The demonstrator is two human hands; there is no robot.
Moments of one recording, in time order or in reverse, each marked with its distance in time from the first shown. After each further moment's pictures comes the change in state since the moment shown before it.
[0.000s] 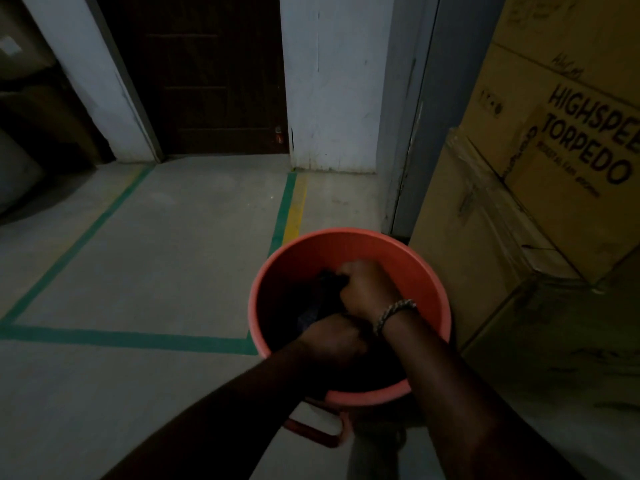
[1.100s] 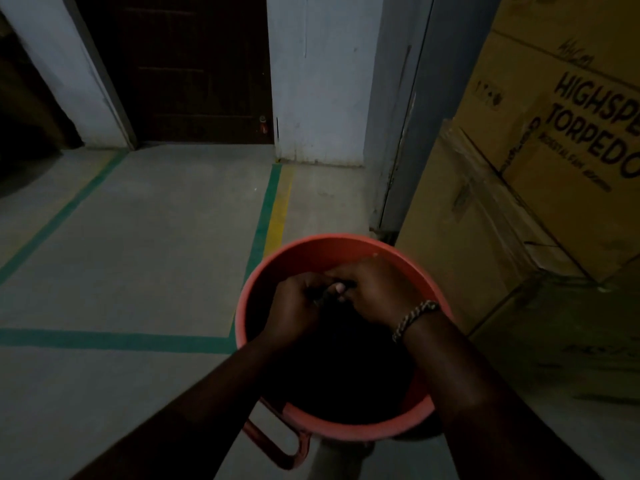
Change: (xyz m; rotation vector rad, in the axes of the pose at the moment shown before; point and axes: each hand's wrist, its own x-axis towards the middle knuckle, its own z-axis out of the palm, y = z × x) left_hand -0.004 -0.012 -0.027 -0.804 0.517 -0.720; right_hand 0.001 0.034 -0.008 -0.085 -0.034 -0.272
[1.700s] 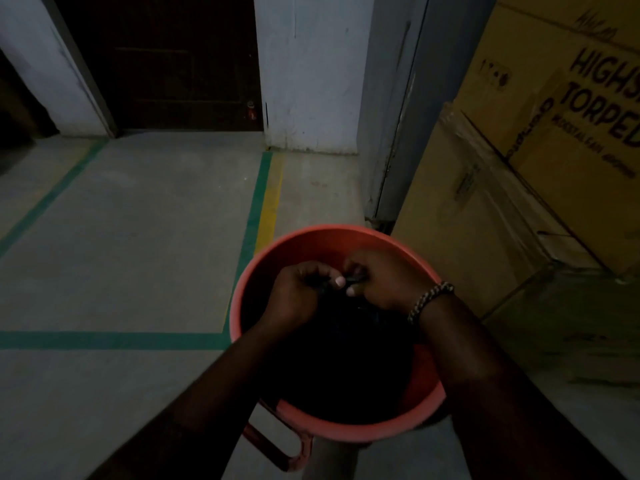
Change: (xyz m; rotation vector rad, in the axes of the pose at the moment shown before) left_hand 0.017 -0.005 0.009 -0.290 -0.009 -0.206; right_hand 0.007 0.020 -0.006 0.132 -0.113 0.193
